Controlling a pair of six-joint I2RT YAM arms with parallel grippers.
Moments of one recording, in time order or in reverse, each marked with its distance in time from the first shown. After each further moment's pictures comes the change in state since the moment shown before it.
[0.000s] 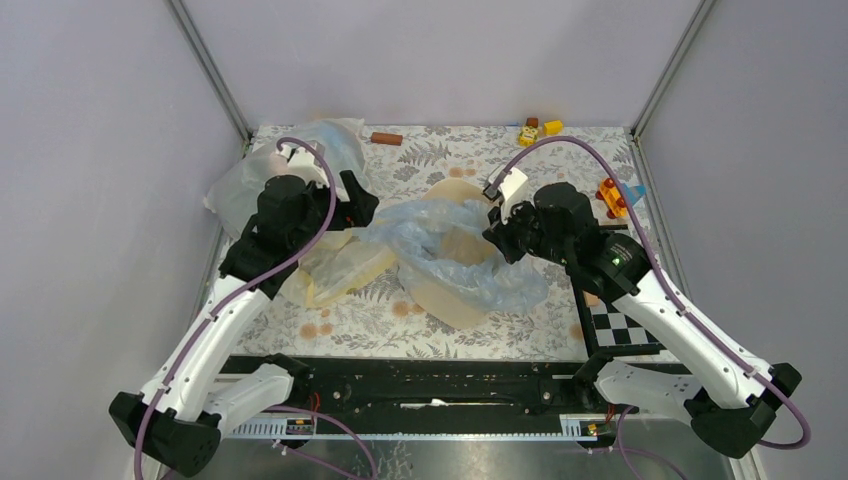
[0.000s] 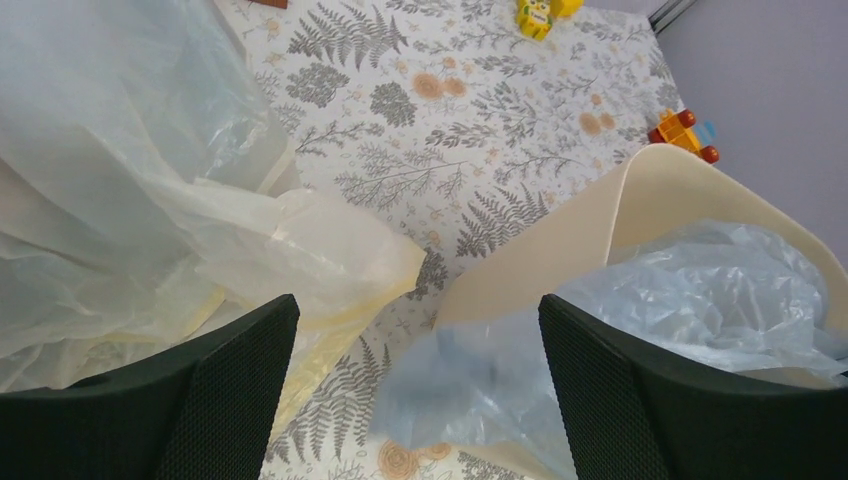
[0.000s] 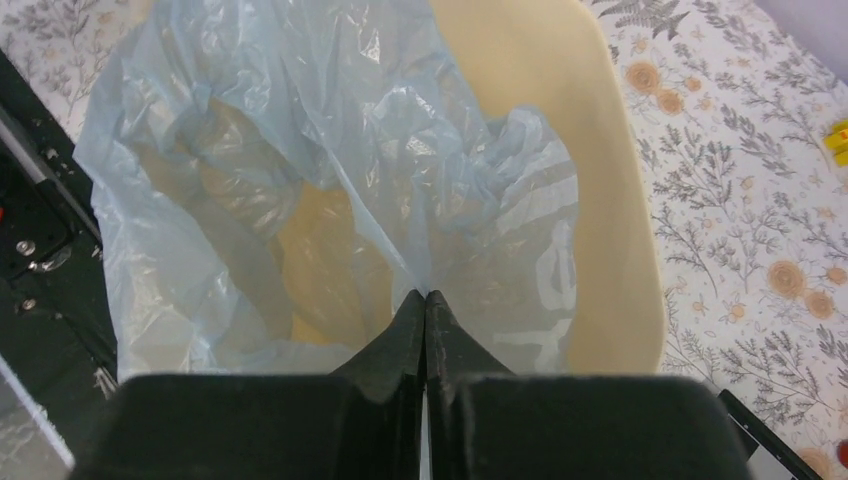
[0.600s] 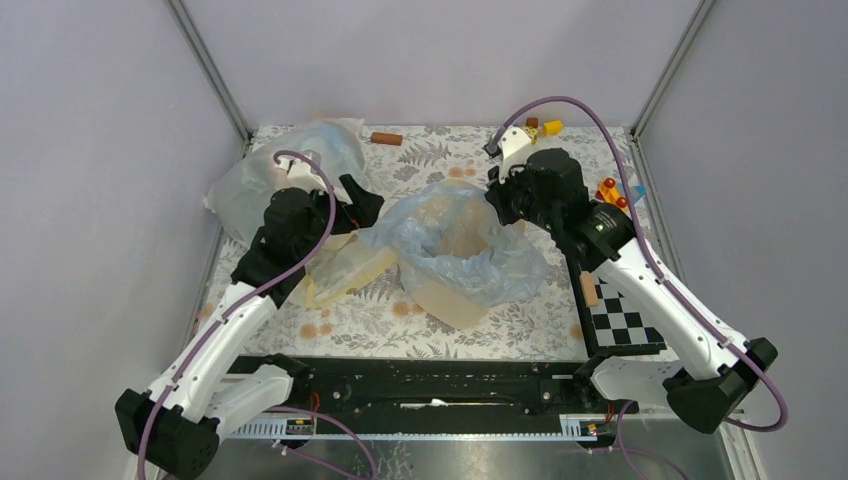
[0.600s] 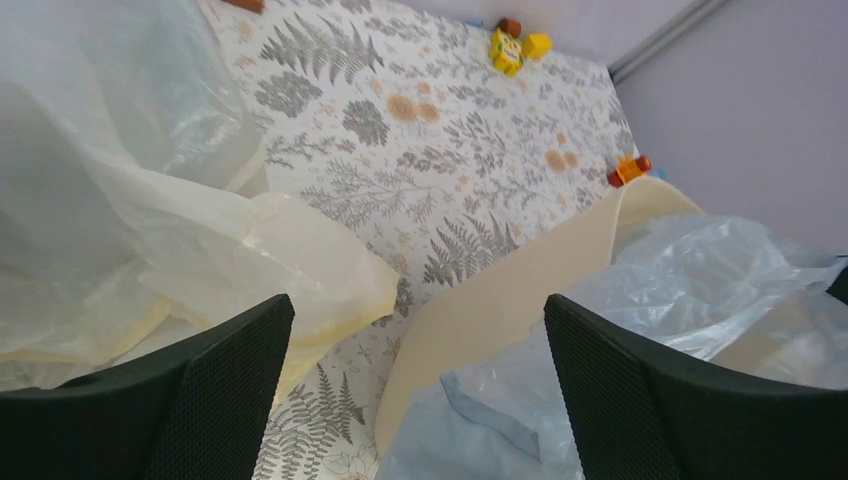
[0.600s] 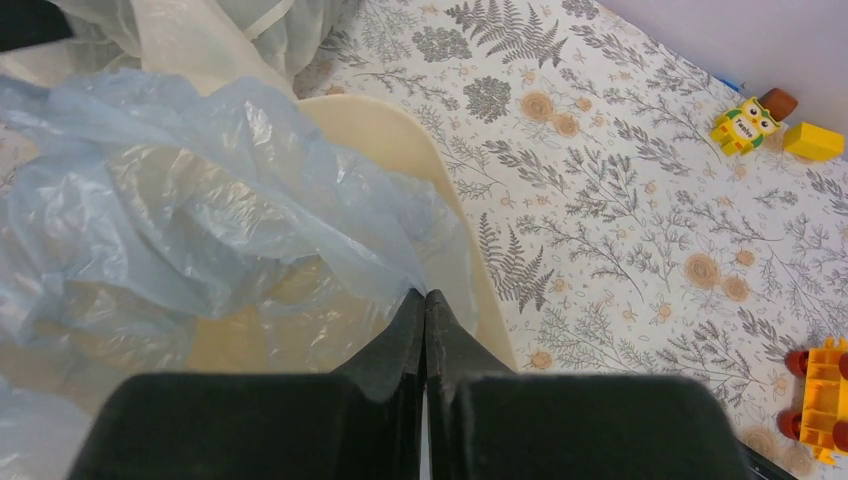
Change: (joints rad) left arm 0.000 -0.006 -0.159 0.222 0.021 -0.134; right arm -0.081 0.150 0.137 0.073 0.122 0.039
